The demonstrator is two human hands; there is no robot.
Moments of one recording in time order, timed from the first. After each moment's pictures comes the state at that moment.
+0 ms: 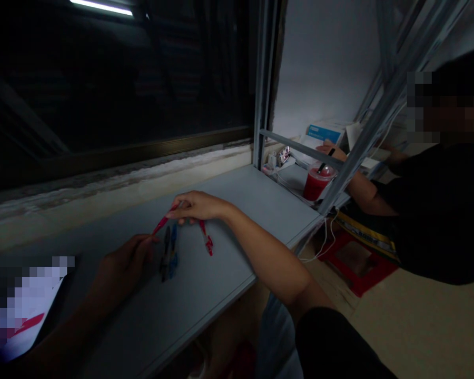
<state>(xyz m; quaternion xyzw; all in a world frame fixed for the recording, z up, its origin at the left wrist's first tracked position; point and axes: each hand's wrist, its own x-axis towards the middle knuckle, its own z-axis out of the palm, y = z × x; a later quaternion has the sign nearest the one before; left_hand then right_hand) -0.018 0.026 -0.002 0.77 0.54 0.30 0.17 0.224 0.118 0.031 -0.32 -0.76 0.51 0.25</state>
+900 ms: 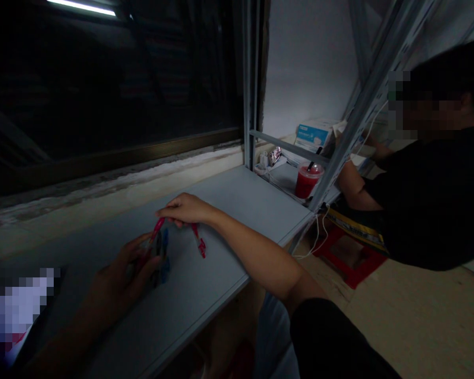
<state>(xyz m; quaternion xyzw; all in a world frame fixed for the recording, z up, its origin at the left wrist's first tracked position) -0.011 0.011 -0.007 0.81 0.47 0.32 0.15 0.210 0.112 0.035 -0.39 -0.71 0.50 0.30</state>
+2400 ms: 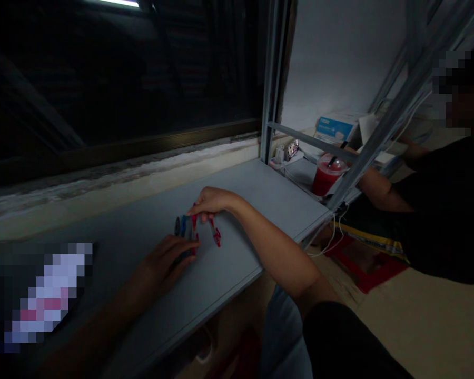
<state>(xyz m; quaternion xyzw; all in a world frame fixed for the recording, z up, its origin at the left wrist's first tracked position) 0.007 -0.002 -0.016 0.91 0.27 0.30 0.07 0.227 0.111 0.044 -0.46 -0.71 0.50 0.14</state>
